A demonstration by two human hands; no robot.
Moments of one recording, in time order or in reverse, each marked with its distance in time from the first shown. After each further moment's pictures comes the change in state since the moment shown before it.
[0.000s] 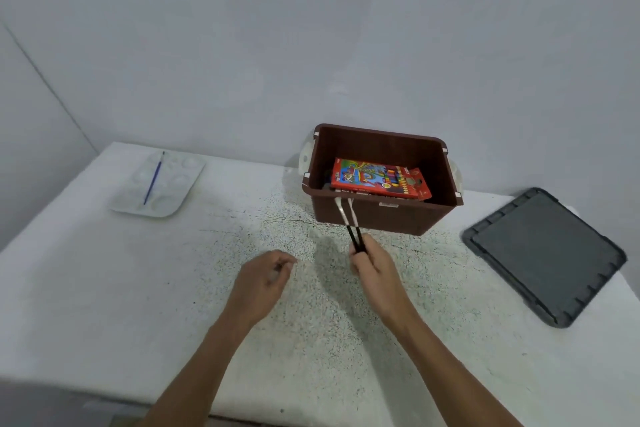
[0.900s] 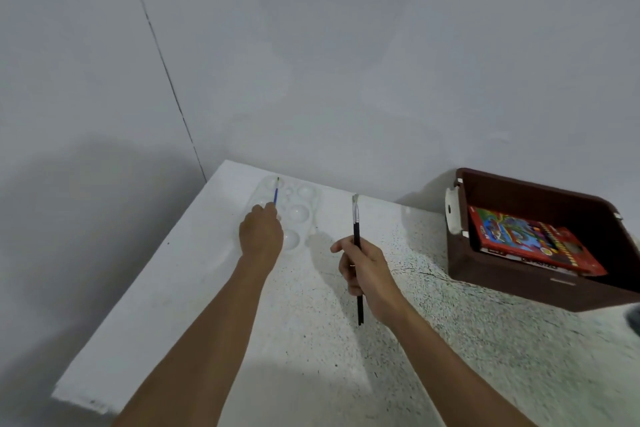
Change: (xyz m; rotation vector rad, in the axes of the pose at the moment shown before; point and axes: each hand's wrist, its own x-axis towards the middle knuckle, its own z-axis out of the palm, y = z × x) left_hand 0.148 -0.166 -0.201 0.477 0.248 -0.327; right_hand 0.125 -0.092 0.236 0.312 -0.199 0.281
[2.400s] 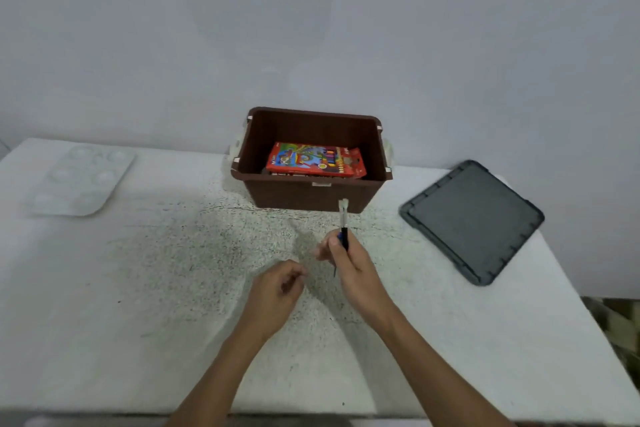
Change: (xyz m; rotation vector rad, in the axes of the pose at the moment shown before) left_hand -0.311 0.253 0.120 -0.643 -0.426 0.330; right_hand -0.188 0.077 -0.288 -0.135 0.195 -0.295
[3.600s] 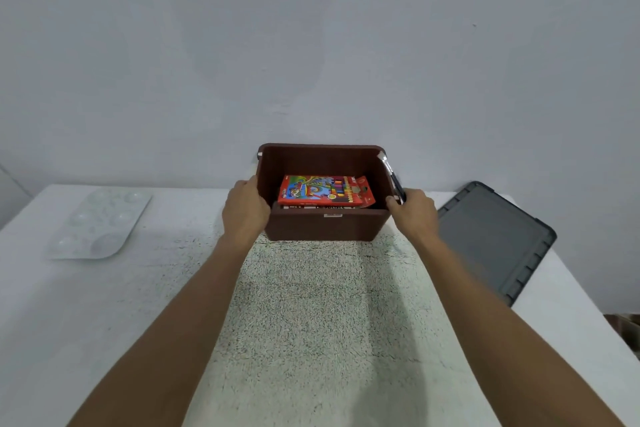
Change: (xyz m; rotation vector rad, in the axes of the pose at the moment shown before) left_hand 0.158 0.057 -0.104 0.567 0.308 -0.089; right_hand 0.127 -0.025 -0.097 -0.751 0.470 0.217
